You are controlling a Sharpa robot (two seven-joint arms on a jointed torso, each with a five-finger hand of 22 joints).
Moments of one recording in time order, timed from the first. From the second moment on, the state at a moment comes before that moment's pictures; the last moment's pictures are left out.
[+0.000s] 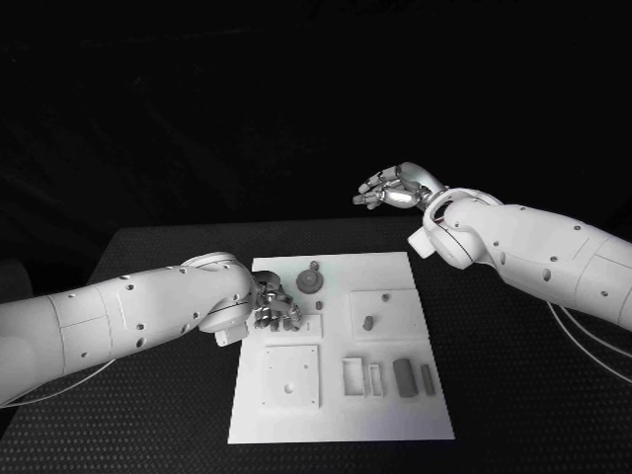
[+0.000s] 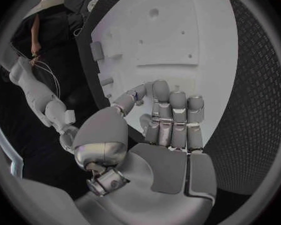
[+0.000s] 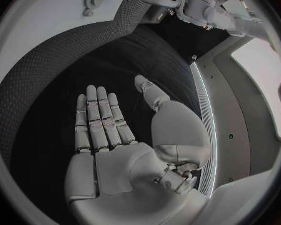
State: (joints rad) left arm 1.30 -0.56 -0.24 1.26 -0.87 0.05 -0.47; left_hand 0.83 0.01 0.62 -0.28 0.46 1.10 0.08 0.39 0.79 1.27 -0.03 0.84 0.57 1.08 -0.08 1.26 0.68 0.06 0.79 -0.09 1.27 1.09; right arm 1.31 -0.54 -0.03 1.02 -0.73 -0.30 0.16; right_hand 0.96 -0.11 0.48 -0.29 0.21 0.79 0.20 0.28 0.42 1.01 0.16 0.23 0.07 0.88 0.15 0.40 0.38 0.20 0.50 0.23 0.40 1.02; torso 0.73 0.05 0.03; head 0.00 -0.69
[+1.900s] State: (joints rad) left arm 1.29 -0.55 -0.24 1.24 -0.91 0.05 -0.47; left_hand 0.83 0.01 0.61 -0.29 0.47 1.11 0.07 0.37 0.81 1.29 -0.03 0.92 0.60 1.09 -0.09 1.33 0.67 0.08 0.80 -0.09 1.29 1.11; right arm 1.30 -0.54 -0.03 1.03 -0.73 -0.28 0.15; right_hand 0.97 -0.11 0.48 -0.29 0.21 0.79 0.20 0.28 0.42 1.02 0.16 0.22 0.07 0.87 0.16 0.39 0.37 0.20 0.49 0.23 0.39 1.03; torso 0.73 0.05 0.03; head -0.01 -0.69
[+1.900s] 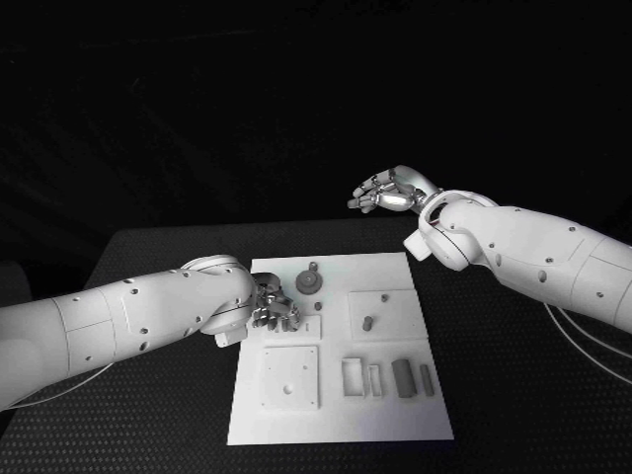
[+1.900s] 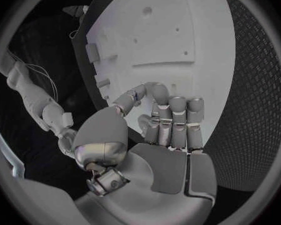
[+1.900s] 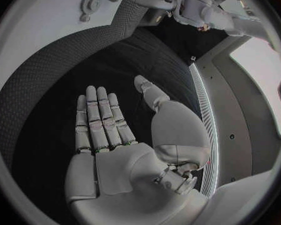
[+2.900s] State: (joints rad) left arm 1.28 -0.54 -0.24 1.23 -0.94 0.07 -0.47; left_hand 0.79 -0.02 0.60 -0.18 0.16 1.19 0.00 0.34 0.81 1.36 -0.10 0.93 0.59 1.14 -0.18 1.36 0.62 0.08 0.81 -0.09 1.29 1.12; right arm 1.30 -0.54 -0.03 1.03 -0.73 -0.27 0.15; right_hand 0.97 -0.11 0.48 -0.29 0.21 0.79 0.20 0.28 0.41 1.02 0.17 0.21 0.07 0.87 0.16 0.39 0.37 0.20 0.49 0.23 0.39 1.03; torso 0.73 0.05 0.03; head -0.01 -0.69
